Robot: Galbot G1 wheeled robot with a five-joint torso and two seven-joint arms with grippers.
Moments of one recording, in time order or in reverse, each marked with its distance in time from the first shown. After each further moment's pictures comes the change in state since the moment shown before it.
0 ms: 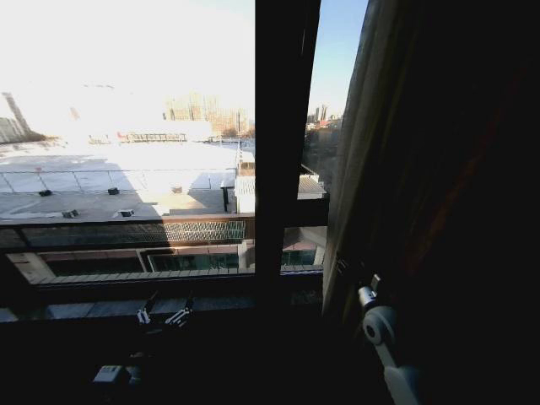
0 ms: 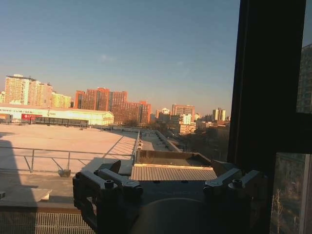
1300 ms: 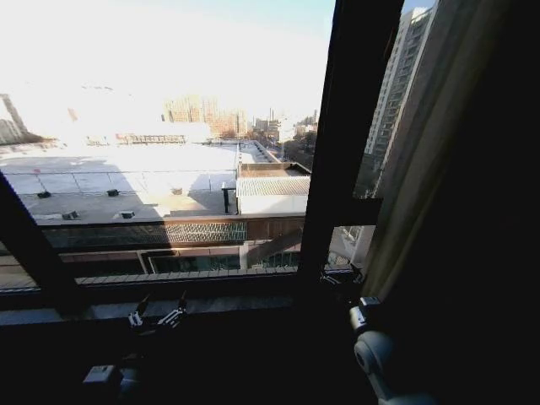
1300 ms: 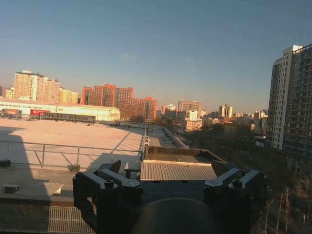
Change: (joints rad) left arm 0.047 0.000 -0.028 -0.041 -0.017 0.013 -0.017; right arm -0.068 0.046 -0.038 -0.002 -0.185 0.092 -0.055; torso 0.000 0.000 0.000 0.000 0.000
